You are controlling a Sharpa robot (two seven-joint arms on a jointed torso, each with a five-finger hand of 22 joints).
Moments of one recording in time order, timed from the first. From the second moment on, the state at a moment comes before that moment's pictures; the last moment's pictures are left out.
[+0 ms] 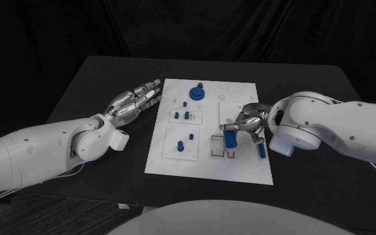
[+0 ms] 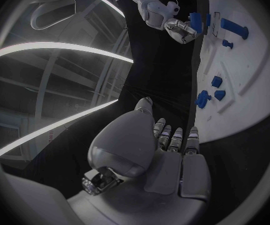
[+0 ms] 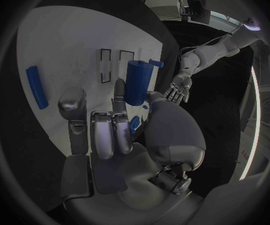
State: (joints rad) left arm 1.07 -0.98 -0.21 1.44 -0.09 0.16 0.65; left_hand 1.52 0.27 -0.22 0.25 0.50 0.24 0.06 0.04 0.02 0.01 0.03 0.10 0.03 -0.01 0.08 0.01 0.01 0.15 0.00 0.17 0.02 0.01; right arm 1.30 -0.89 -0.21 1.78 -0.78 -0.08 -0.61; right_hand 1.00 -0.09 0.04 0.25 0.74 1.15 0.04 0.27 0.63 1.47 -0.03 1.55 1.30 1.46 -0.08 1.54 1.30 0.11 1.34 0.03 1.00 1.30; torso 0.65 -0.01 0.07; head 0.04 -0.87
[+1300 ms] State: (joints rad) left arm 1.07 -0.97 -0.21 1.44 -0.09 0.17 0.64; left_hand 1.52 0.27 -0.22 0.25 0.51 0.24 0.07 0.04 0.02 0.01 0.03 0.10 0.03 -0.01 0.08 0.01 0.01 0.15 0.00 0.18 0.02 0.01; right arm 1.24 -0.82 -0.21 1.75 -0.94 -0.01 -0.62; right_hand 0.97 -0.06 0.11 0.27 0.54 1.10 0.05 0.27 0.67 1.46 -0.02 1.55 1.30 1.46 -0.07 1.55 1.30 0.11 1.40 0.03 1.12 1.30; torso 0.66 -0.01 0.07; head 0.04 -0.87
